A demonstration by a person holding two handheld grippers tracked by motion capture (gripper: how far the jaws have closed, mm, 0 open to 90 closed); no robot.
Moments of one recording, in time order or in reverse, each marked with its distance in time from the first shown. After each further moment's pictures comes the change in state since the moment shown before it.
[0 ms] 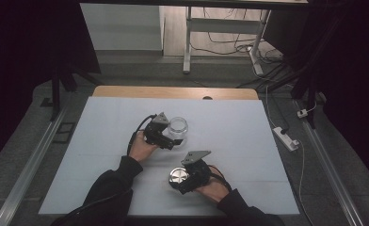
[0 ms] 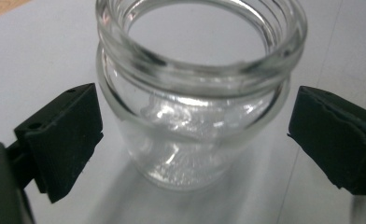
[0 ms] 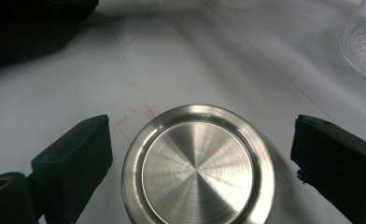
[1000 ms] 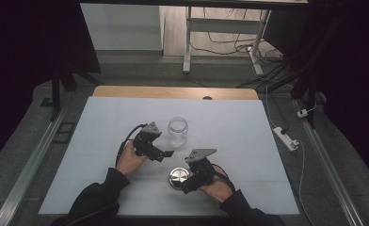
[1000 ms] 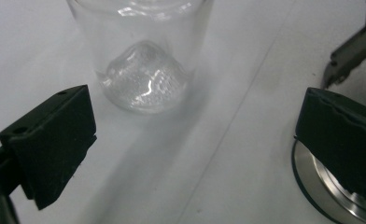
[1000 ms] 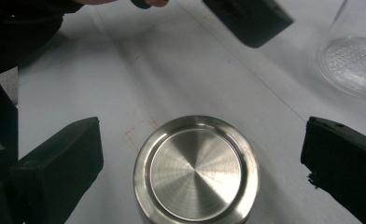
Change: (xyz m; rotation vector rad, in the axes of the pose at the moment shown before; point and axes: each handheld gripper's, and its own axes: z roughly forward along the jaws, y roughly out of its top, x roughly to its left) left arm -0.024 -0.026 -0.036 0.057 -0.035 -0.033; right arm 0.001 0.006 -0.019 -0.041 -0.010 0.021
